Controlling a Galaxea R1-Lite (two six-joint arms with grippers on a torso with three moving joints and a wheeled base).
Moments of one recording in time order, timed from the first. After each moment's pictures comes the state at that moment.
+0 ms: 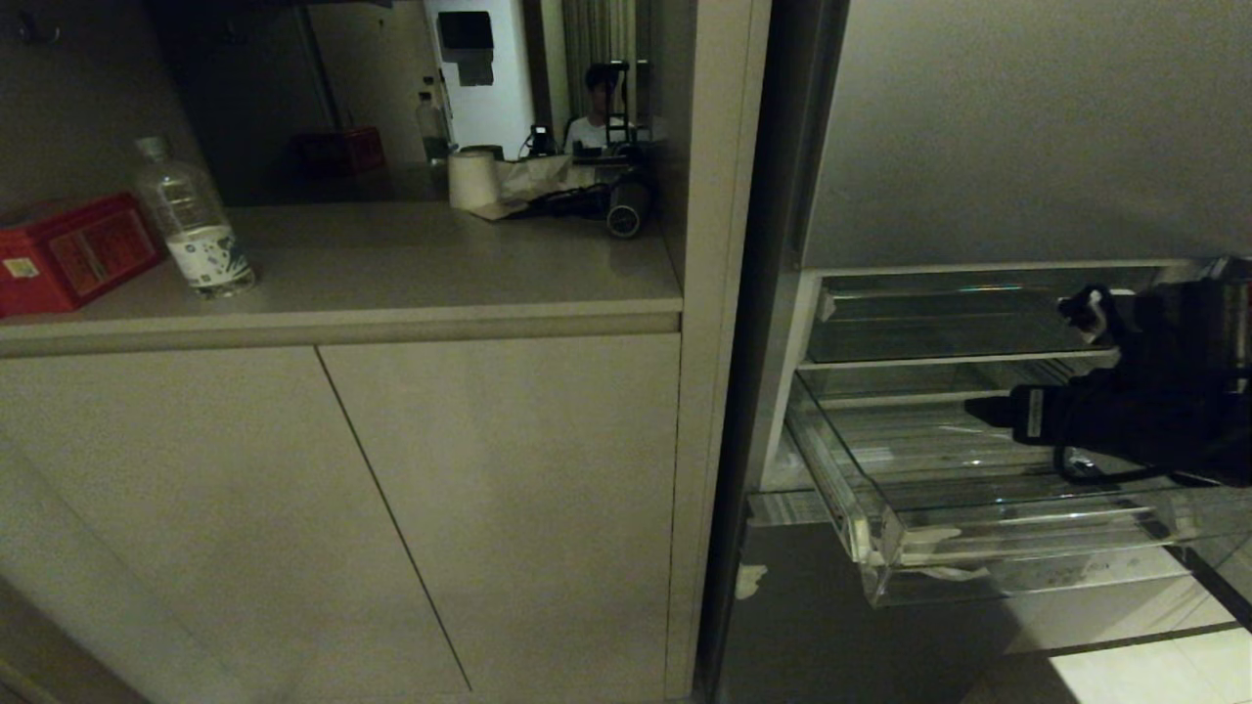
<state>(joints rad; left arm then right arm) -0.01 0.00 -0.09 0.21 0.00 0.04 -0.02 1.65 -0.87 -0.34 -0.12 0.03</state>
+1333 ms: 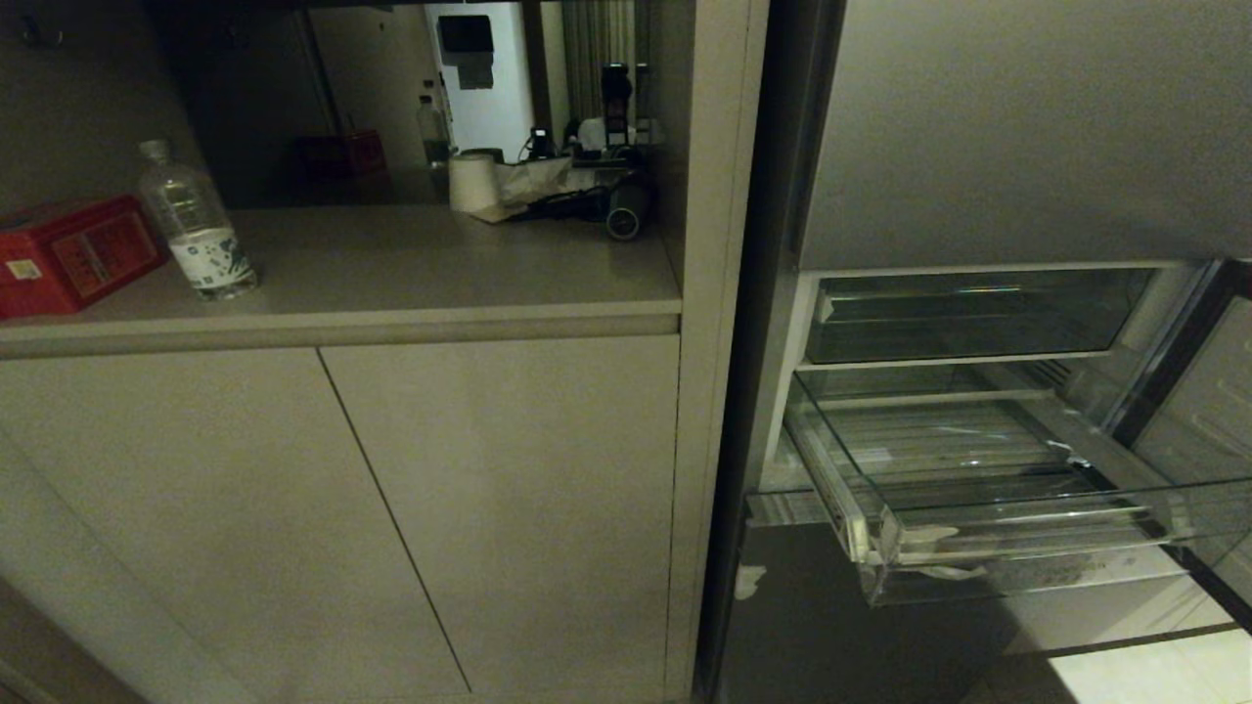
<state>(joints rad) -0.01 0.00 -0.09 0.21 0.00 0.03 -0.01 0.02 0.00 -0.08 0.03 -0.09</state>
